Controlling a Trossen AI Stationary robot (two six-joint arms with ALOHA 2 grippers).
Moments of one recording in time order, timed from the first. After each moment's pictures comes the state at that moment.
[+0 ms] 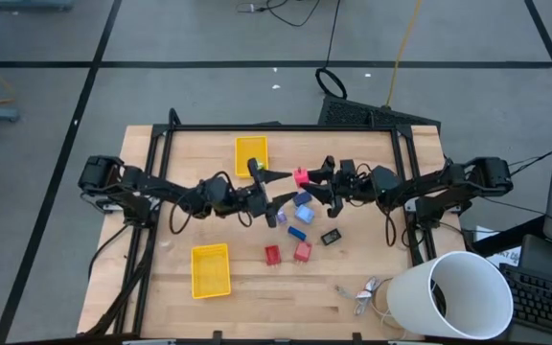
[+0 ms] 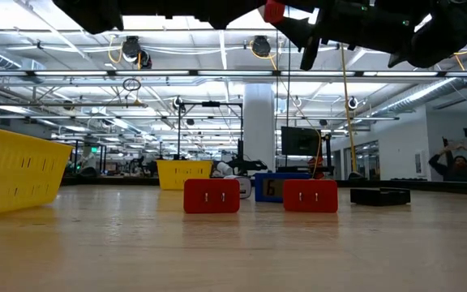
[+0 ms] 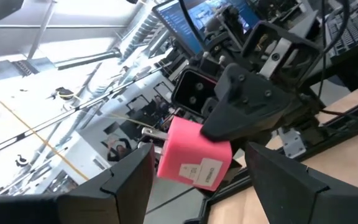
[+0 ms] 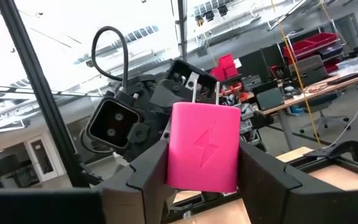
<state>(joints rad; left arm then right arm) -0.09 1.60 0.86 0.98 -0.32 0.83 -0.06 1.38 0.51 1.22 0.00 0.38</state>
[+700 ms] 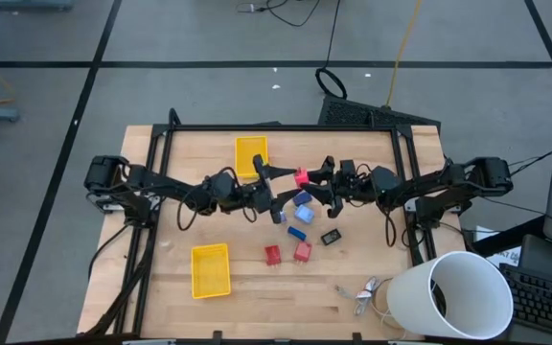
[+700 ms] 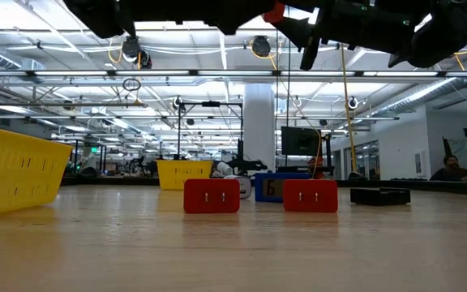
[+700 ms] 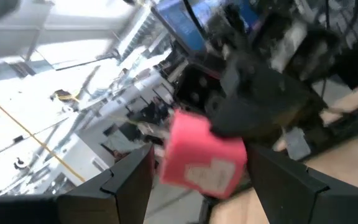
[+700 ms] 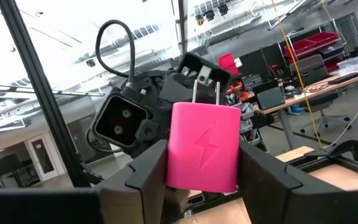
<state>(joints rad) -0.05 1.65 0.90 0.97 -0.27 0.83 -0.06 1.38 0.51 1.22 0.00 0.38</state>
